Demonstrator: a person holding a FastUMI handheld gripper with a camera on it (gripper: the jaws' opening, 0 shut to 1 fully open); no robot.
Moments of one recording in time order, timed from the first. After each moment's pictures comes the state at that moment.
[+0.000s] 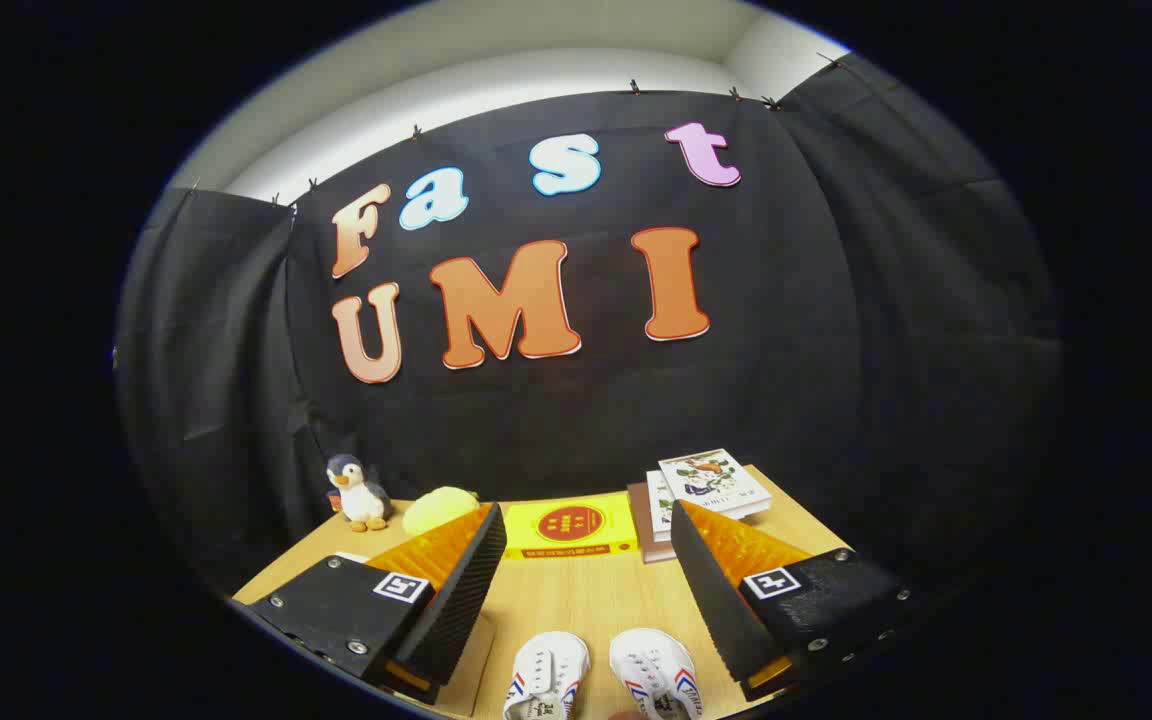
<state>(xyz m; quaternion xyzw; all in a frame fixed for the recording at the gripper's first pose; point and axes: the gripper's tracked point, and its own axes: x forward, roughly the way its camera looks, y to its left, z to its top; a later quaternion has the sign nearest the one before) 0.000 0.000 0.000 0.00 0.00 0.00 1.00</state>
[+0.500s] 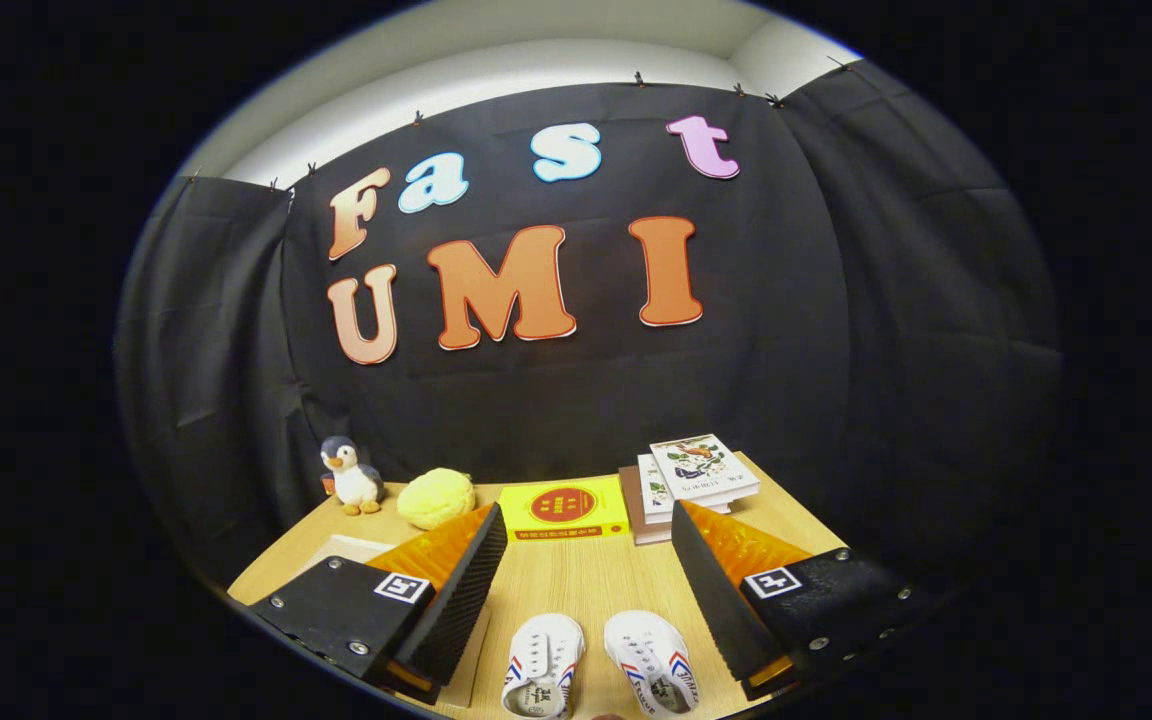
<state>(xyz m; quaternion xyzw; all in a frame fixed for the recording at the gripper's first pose) -0.013 0.011 -0.012 -0.01 0.03 0.00 1.00</state>
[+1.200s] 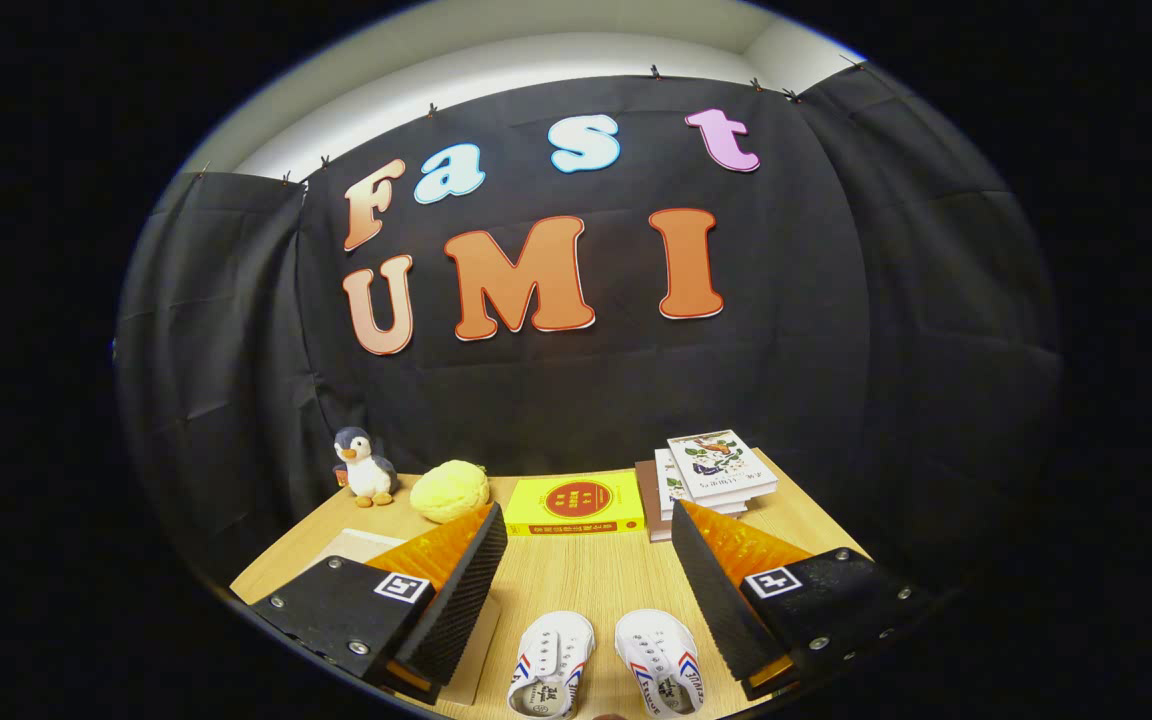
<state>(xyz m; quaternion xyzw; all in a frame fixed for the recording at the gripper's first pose) -0.007 0.019 -0.012 -0.02 0.04 0.02 1.00</state>
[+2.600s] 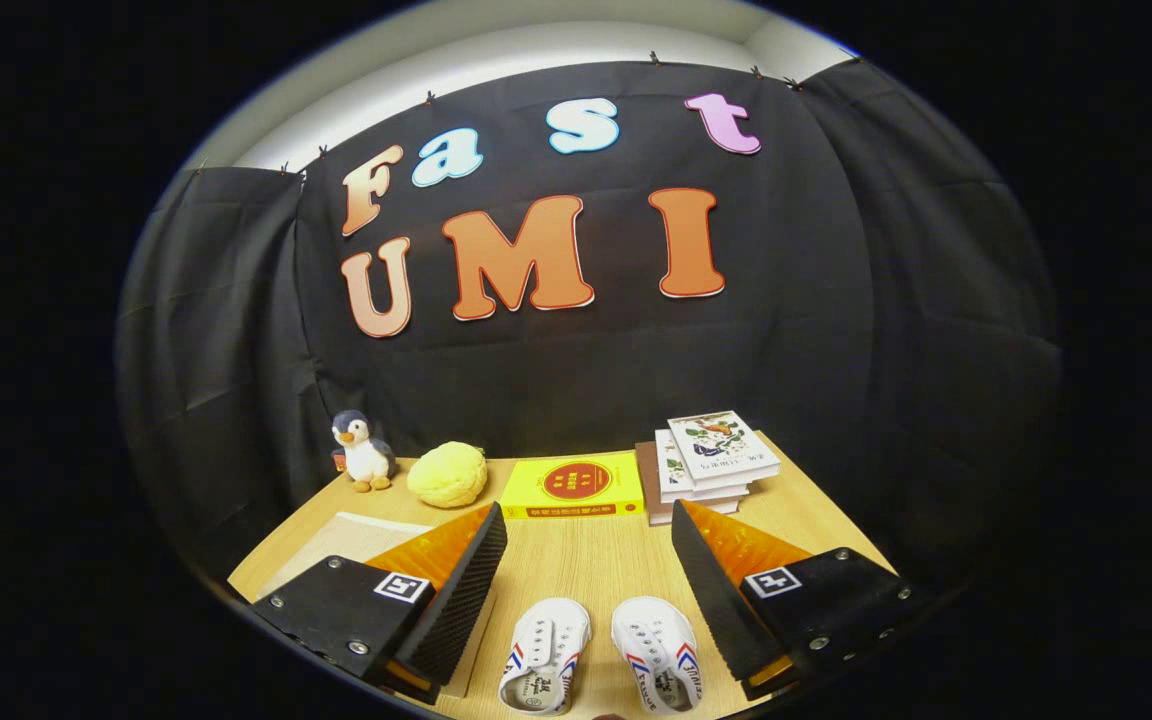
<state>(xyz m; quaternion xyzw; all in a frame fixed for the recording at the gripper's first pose) -0.005 0.017 -0.040 0.00 0.07 0.03 1.00</state>
